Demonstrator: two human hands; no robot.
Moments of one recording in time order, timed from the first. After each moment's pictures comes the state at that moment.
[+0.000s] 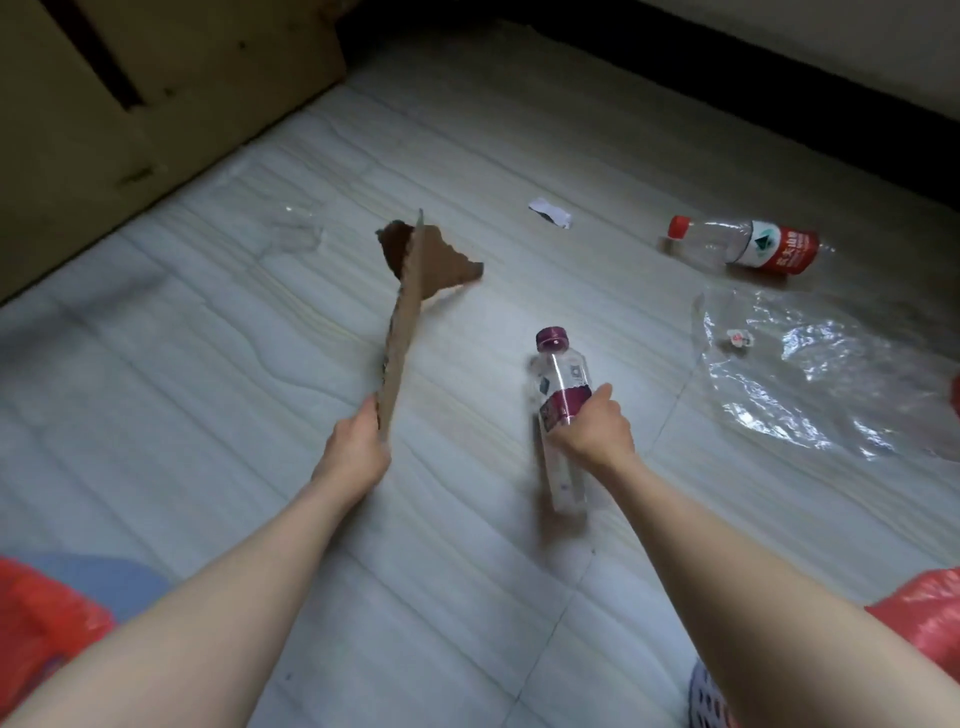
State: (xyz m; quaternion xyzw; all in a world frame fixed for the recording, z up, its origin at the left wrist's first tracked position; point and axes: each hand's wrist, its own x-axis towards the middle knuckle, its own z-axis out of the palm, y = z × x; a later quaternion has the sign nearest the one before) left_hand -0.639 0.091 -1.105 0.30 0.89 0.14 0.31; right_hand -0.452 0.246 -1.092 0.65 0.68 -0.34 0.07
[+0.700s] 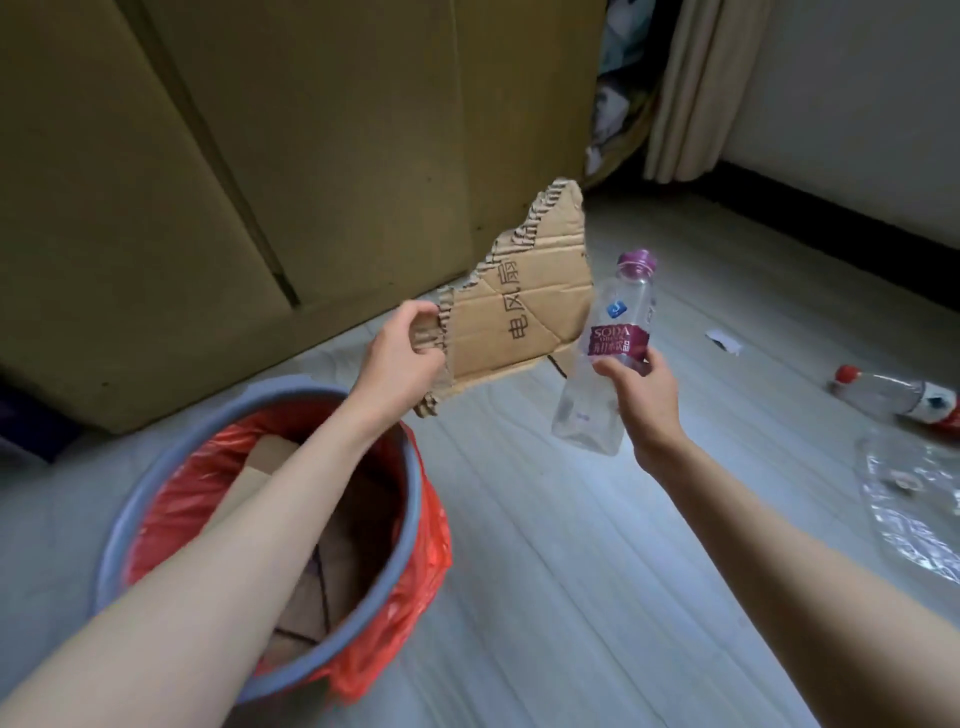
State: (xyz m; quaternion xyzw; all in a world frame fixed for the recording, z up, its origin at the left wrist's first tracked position) left_hand -0.711 -0.064 -0.861 0.25 0.86 0.45 0.06; right_hand -0.574 0.109 -0.909 0.41 0.60 -0.64 -0.25
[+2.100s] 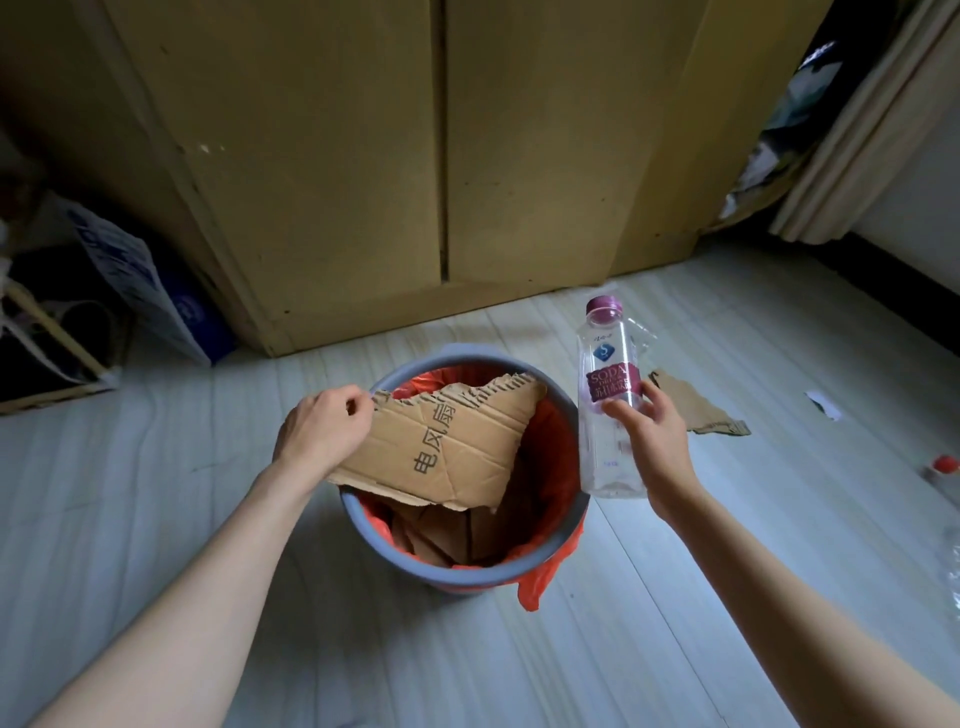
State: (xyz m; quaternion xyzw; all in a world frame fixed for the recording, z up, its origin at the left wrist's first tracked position) left_hand -0.735 -0.340 -0.864 0.08 0.97 0.22 0.06; right_hand -0.605 -0.064 -0.859 0.32 0.69 -0.63 -0.15
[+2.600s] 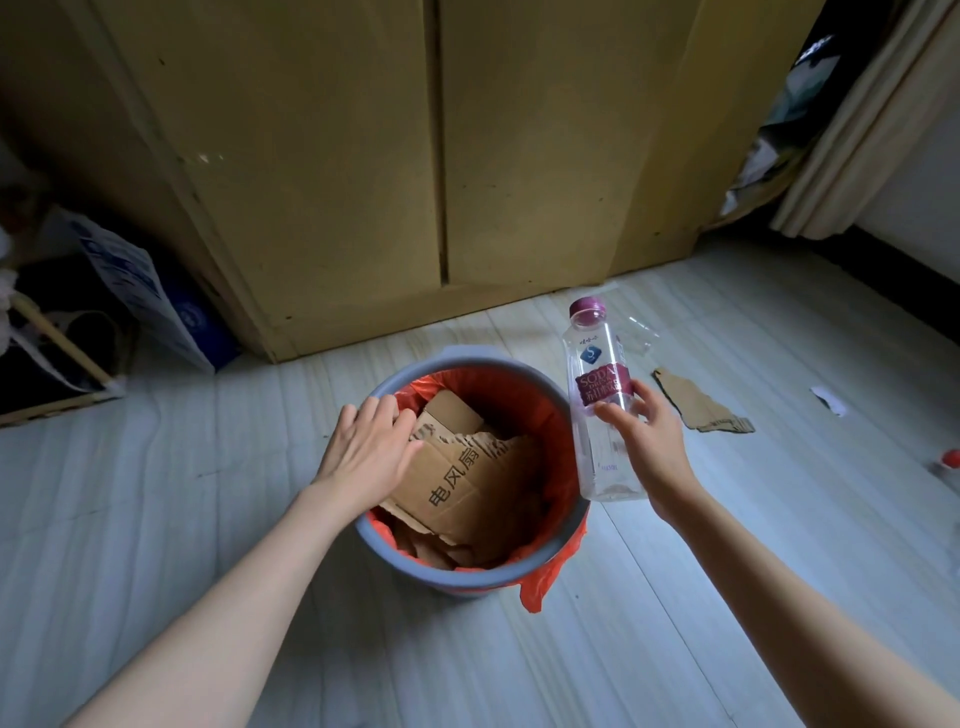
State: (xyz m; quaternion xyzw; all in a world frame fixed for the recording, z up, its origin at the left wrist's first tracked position) left_hand -0.717 -0.323 -0.890 0.35 0.93 -0.05 -0.09; right_hand -0.604 -0.066 -0.858 0.29 0.72 -0.62 -0.13
